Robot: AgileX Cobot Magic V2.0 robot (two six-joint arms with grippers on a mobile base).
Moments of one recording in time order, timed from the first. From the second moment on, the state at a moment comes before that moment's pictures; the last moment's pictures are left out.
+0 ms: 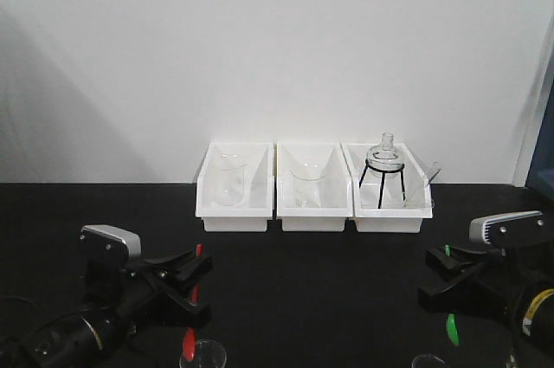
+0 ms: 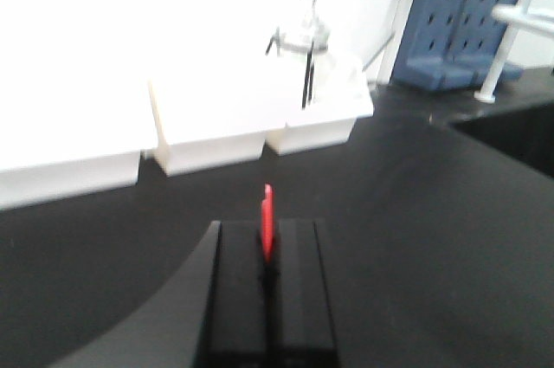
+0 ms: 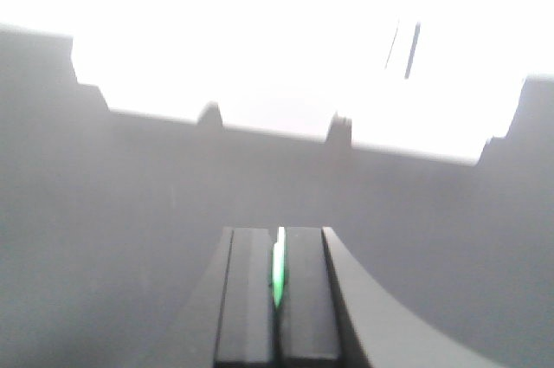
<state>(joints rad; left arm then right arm) -0.35 1.75 -0.80 0.40 -0.82 -0.45 0.05 1.50 -0.72 -0.59 -0.50 0.52</state>
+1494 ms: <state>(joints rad) -0.29 0.43 -0.38 -0.04 -0.01 0.03 0.05 0.95 -0.48 -1.15 -0.55 0.99</state>
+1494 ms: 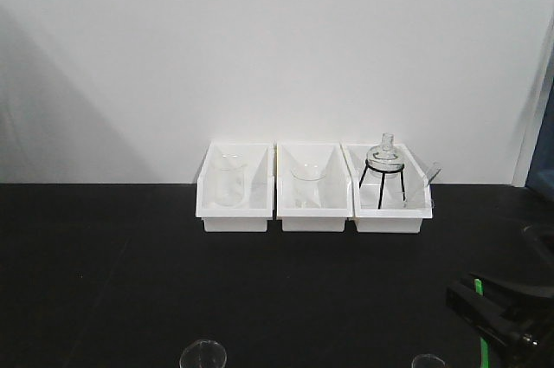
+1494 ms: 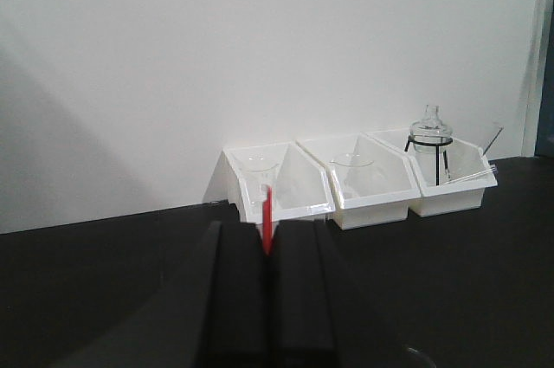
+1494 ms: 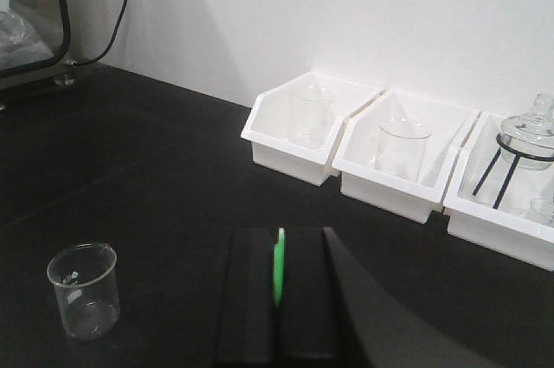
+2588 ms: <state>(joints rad) -0.29 0.43 -0.38 -0.04 -0.01 0.03 0.05 0.95 -0.48 -1.15 -0.55 0.99</state>
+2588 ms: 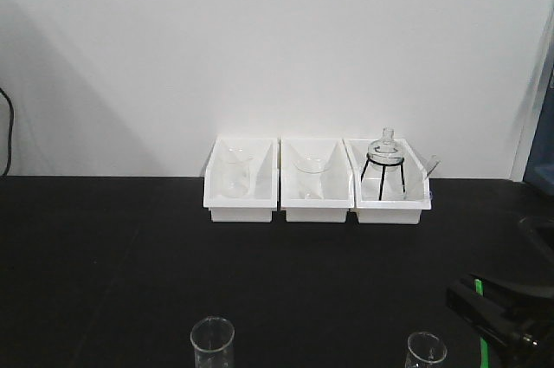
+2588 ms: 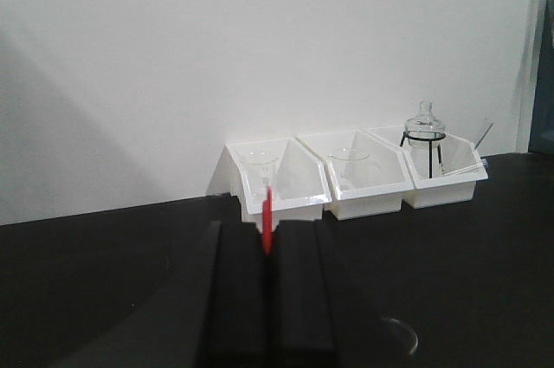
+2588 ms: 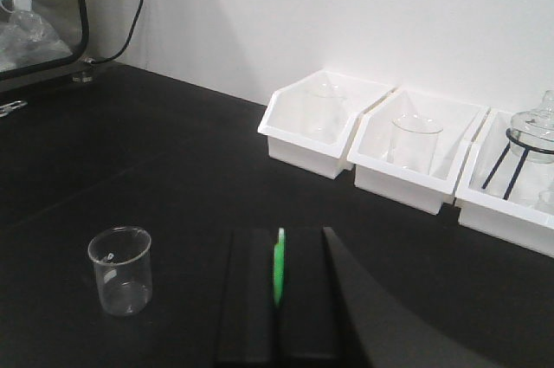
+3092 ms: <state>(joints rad) -0.29 0.43 -0.38 -0.04 -0.01 0.03 0.05 0.95 -0.48 -1.16 -0.55 0.99</state>
